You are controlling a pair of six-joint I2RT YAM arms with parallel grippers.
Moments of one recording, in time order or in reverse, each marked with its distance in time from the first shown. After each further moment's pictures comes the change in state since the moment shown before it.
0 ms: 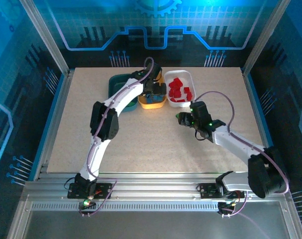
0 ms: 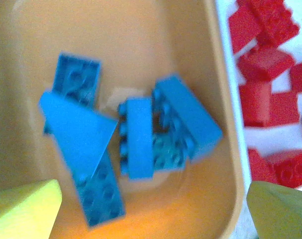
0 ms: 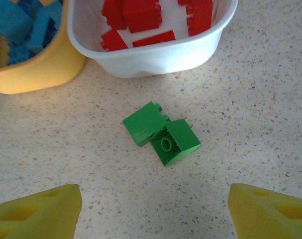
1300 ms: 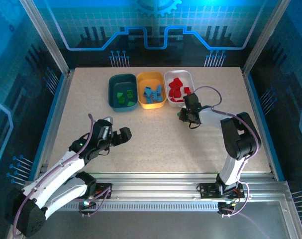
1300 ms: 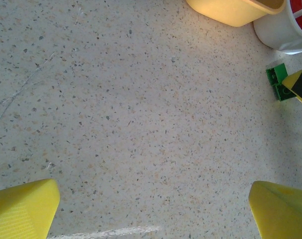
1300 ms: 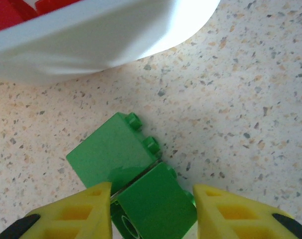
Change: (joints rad) left arm 0.005 -1.465 -1.612 0.384 0.054 -0.273; right arm -0.089 0.451 0.240 -0.019 -0.076 0.076
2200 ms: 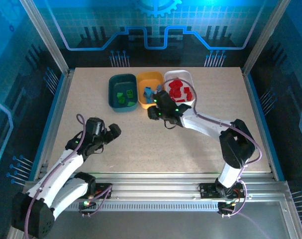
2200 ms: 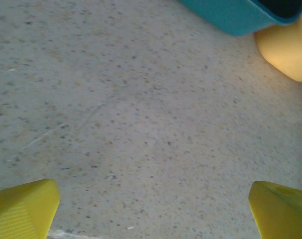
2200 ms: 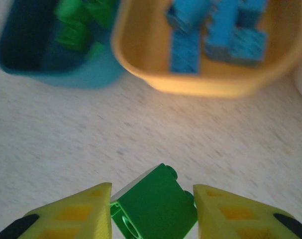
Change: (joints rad) left arm 0.209 0.018 -0.011 -0.070 -0.017 -0.071; right arm 0.375 -0.033 0.279 -0.064 -0.006 -0.047
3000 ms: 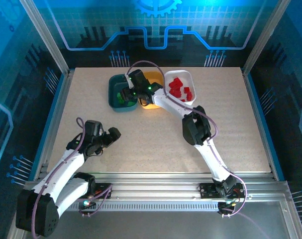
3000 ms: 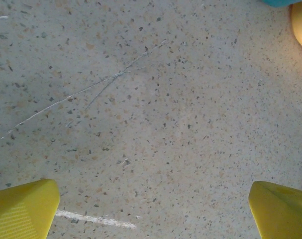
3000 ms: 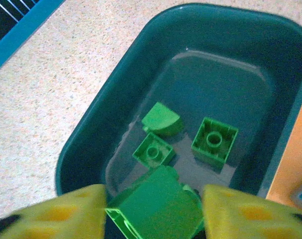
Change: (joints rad) left arm 0.080 0.027 -0.078 0.053 0.156 0.000; right arm -0.013 0.695 0.993 -0.197 -0.162 -0.256
